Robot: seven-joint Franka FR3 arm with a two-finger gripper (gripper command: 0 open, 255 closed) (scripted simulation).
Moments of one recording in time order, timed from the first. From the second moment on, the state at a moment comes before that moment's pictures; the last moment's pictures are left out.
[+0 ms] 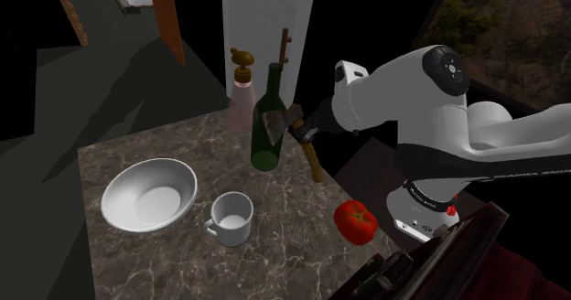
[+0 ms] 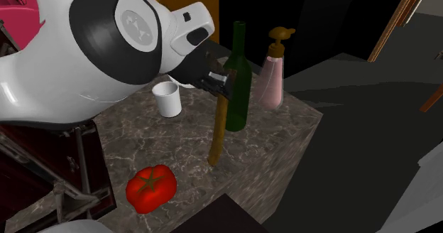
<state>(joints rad) 0.06 -0.87 0.87 -2.89 0.10 2.62 0.62</state>
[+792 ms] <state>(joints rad) 0.10 -0.95 0.75 -2.81 0.08 2.45 0.53</state>
